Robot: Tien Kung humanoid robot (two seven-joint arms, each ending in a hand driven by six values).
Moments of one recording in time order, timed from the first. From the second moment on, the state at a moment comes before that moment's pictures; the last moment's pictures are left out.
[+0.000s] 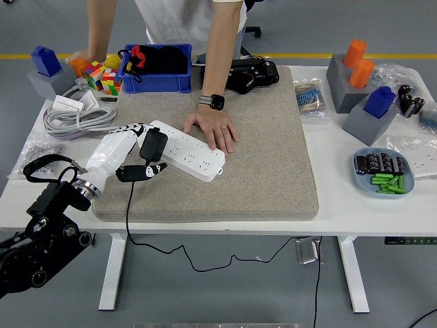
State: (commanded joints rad) left arm -0.41 0.34 -0.79 -1.12 1.82 0.41 -0.05; right arm -0.11 -0.28 1.31 0.37 -1.05 0.01 -0.20
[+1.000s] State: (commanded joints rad) left arm -0.46 0.30 -0.74 -1.01 1.86 0.38 0.02; right arm -0.11 -0.28 1.31 0.37 -1.05 0.01 -0.20
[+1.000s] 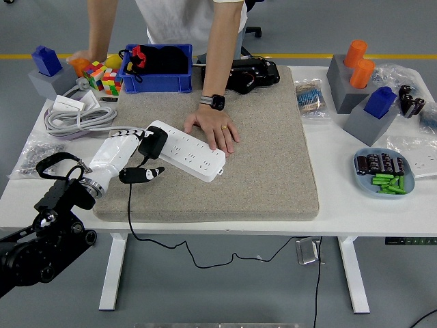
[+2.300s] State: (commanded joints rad) left arm -0.51 0.28 -0.76 -1.01 1.81 0.38 0.01; right arm -0.11 -0.28 1.32 0.37 -1.05 0.01 -0.20
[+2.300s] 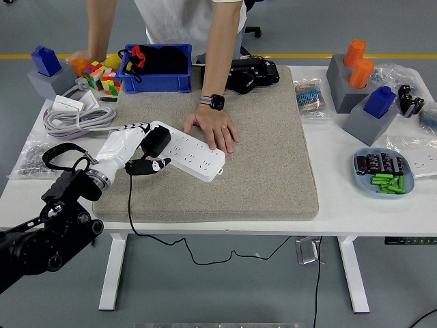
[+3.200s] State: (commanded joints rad) left arm -0.38 0.27 -1.20 -1.07 1.74 0.38 0.01; right arm -0.10 -0.28 1.33 0.37 -1.05 0.01 -0.20
